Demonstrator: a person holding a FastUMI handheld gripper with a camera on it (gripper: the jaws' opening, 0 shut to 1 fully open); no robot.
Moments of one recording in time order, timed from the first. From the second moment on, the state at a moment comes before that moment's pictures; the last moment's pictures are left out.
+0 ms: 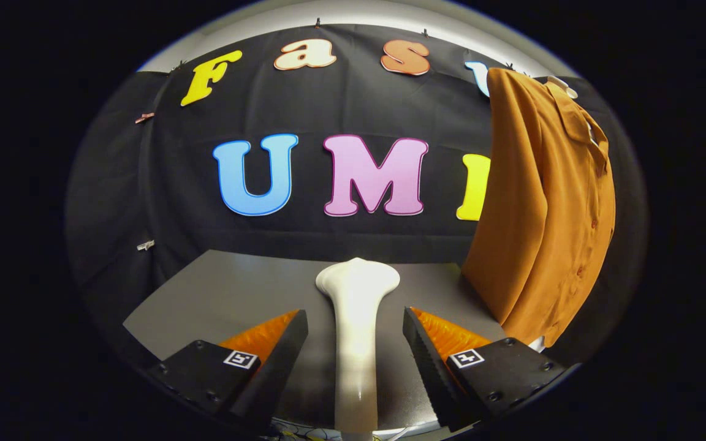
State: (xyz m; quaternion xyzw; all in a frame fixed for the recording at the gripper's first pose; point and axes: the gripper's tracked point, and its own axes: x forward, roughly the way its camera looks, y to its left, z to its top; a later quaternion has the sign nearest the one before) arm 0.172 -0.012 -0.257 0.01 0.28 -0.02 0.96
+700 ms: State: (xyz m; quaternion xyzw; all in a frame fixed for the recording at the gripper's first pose) arm 0.172 -0.011 -0.305 0.00 0.37 -0.02 0.93
